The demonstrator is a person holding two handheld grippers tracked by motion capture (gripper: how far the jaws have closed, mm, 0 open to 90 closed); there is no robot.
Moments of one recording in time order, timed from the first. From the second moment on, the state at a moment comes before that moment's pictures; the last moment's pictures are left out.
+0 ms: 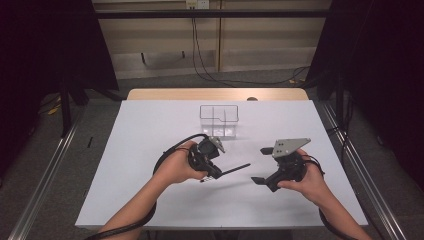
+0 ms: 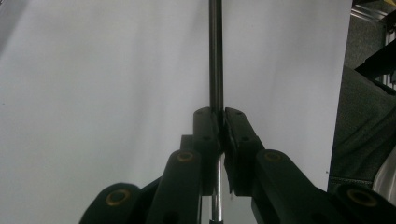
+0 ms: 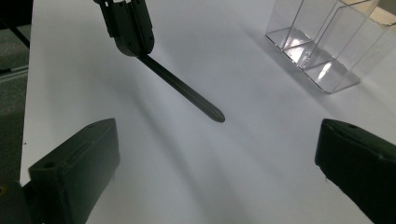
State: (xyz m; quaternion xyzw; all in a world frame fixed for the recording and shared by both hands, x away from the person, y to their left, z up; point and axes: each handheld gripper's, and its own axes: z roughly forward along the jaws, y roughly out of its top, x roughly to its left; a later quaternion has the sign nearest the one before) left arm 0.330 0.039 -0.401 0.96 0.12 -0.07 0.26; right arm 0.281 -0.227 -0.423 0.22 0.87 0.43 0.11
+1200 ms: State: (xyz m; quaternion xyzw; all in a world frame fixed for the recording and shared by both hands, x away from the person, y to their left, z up) left arm 0.327 0.027 -0.398 0.96 0.09 -0.09 0.25; right arm 0.293 -0.180 -0.416 0.10 0.93 0.34 0.08
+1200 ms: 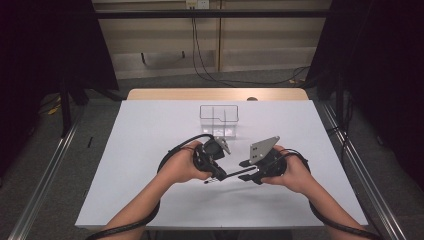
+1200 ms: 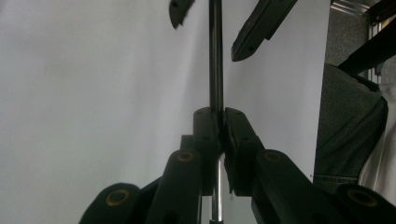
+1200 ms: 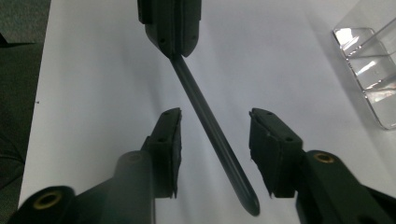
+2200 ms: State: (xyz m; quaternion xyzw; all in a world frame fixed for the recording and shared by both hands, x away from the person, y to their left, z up) left arm 0.335 0.035 -0.391 0.92 0.10 -0.10 0.36; right arm 0.284 -0.185 -0.440 0.09 0.93 0.35 0.07
